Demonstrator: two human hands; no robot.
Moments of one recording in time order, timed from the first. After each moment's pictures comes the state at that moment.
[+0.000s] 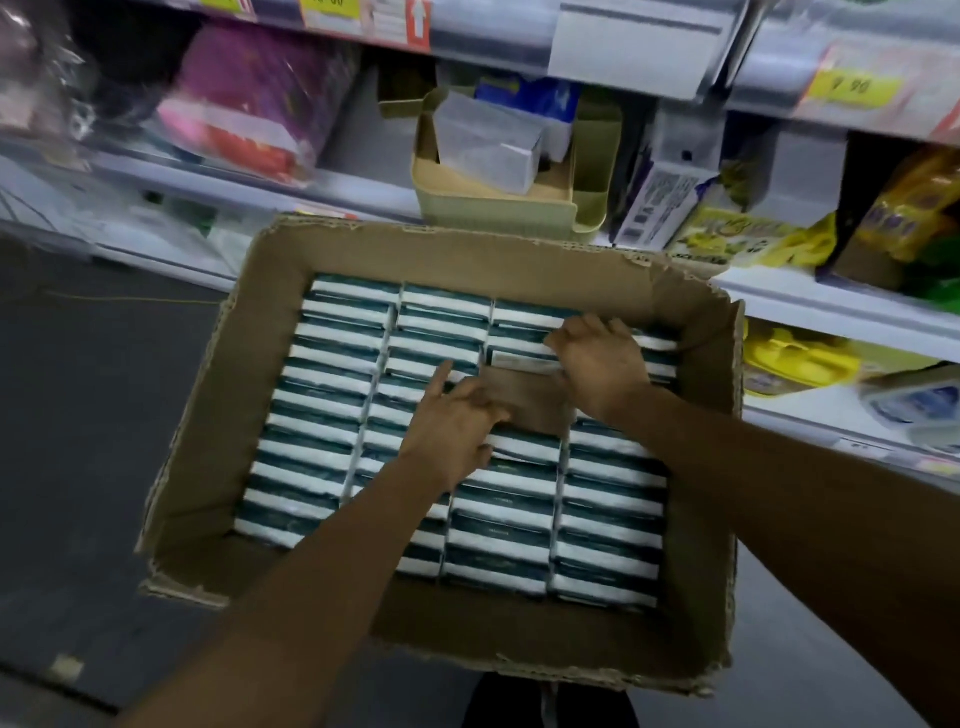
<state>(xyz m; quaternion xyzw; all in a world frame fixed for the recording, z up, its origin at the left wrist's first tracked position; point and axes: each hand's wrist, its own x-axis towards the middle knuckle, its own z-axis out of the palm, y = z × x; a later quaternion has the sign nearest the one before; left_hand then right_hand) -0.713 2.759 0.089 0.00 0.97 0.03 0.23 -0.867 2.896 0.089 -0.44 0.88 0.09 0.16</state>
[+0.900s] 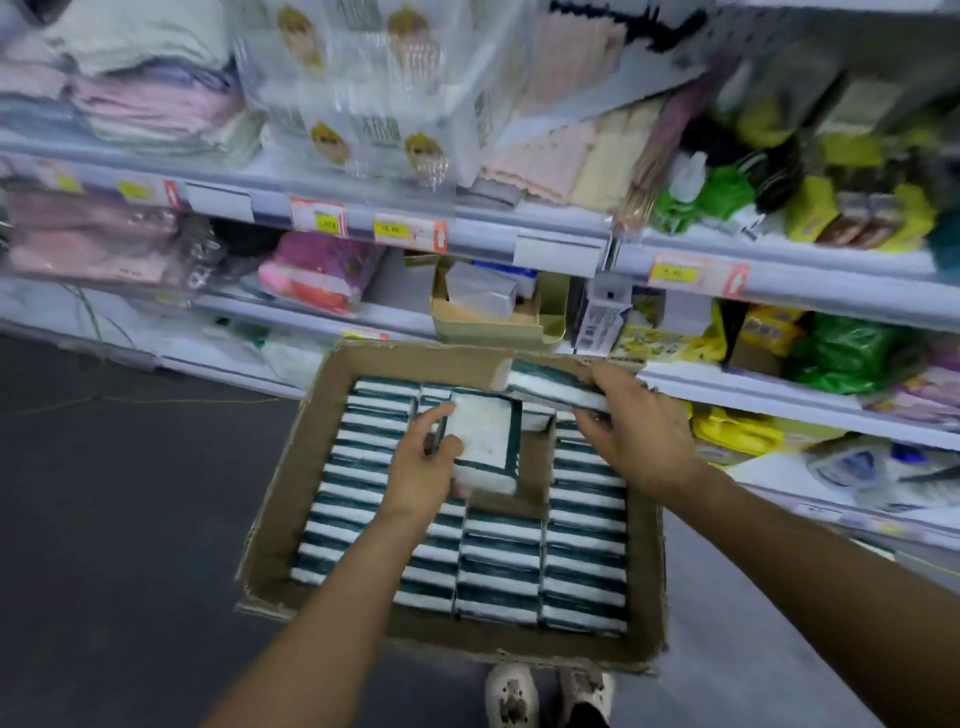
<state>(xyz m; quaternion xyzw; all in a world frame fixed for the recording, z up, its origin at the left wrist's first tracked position) -0.687 2.771 0.245 -0.40 0.65 0.64 -0.03 -0.830 2.961 0.270 -0.35 0.92 -0.18 0.03</state>
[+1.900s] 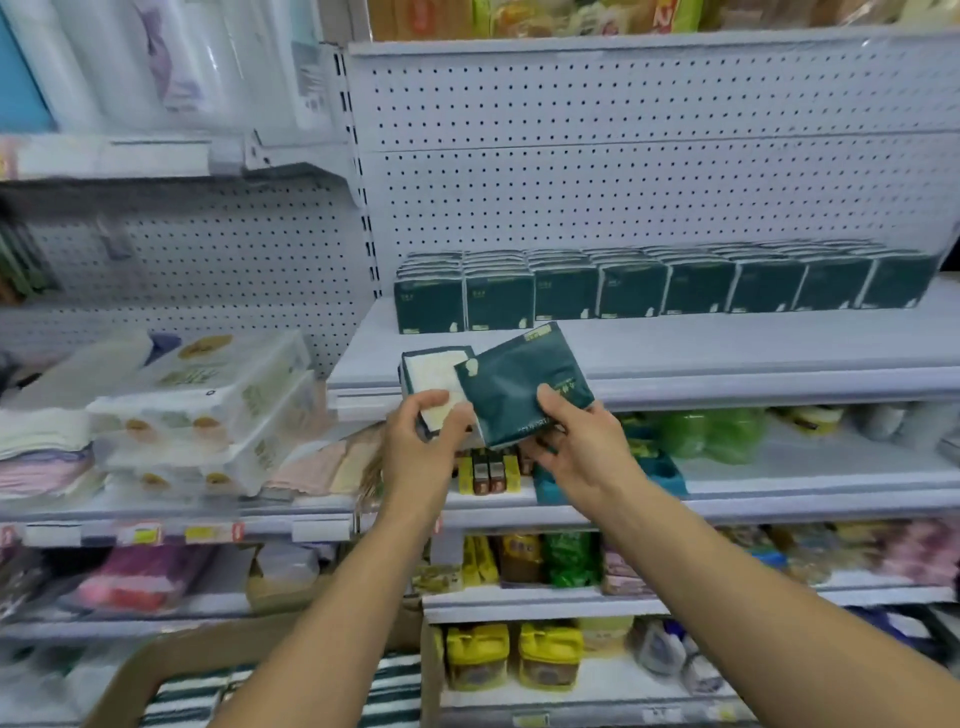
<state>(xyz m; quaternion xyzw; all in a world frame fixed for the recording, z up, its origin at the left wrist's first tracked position) -0.855 3.031 0.548 -0.14 0.72 0.62 -0.27 -0.897 3.182 0.570 0.01 0.46 -0.88 0.13</state>
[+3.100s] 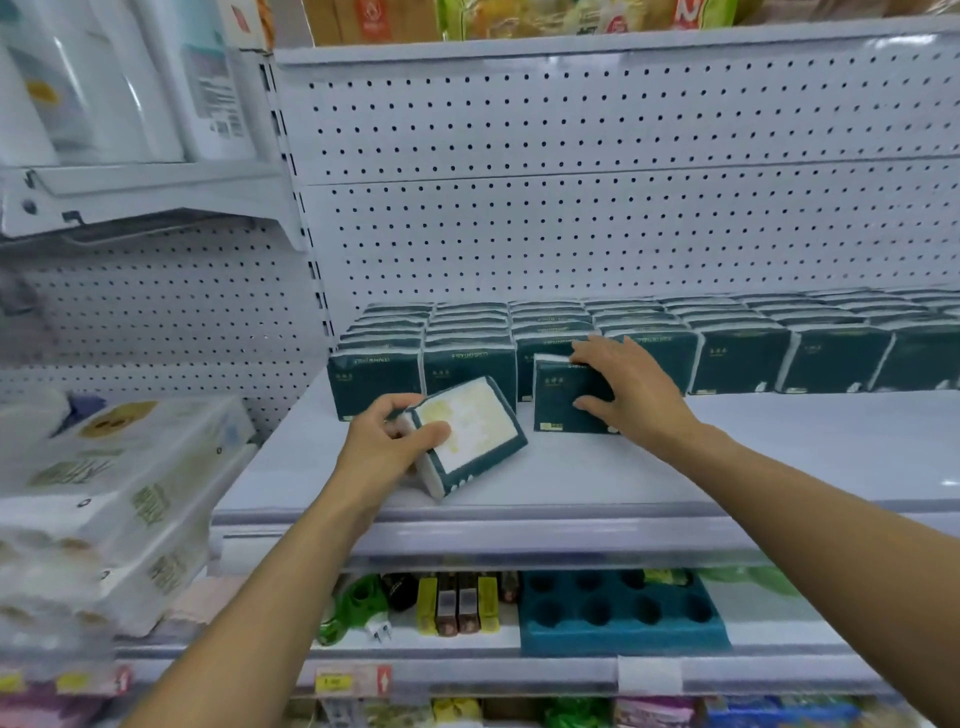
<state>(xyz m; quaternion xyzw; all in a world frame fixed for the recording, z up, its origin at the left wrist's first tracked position) -1.052 2.988 0.583 -0.12 0.75 0.63 -0.17 -1.191 3.247 0.599 -0.34 0.90 -0.18 -0.22</state>
